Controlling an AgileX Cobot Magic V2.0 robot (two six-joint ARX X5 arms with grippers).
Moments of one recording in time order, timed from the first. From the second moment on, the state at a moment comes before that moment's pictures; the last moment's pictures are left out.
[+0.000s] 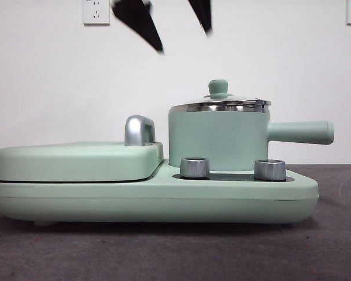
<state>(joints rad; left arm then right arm) -0.71 1.80 2.04 -1.16 0.07 0.02 0.77 0.28 0.80 -0.91 0.15 0.30</state>
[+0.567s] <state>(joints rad) -0.73 1.16 1.46 -1.18 0.07 -0.10 0.77 0.28 0.80 -0.91 0.10 0.30</state>
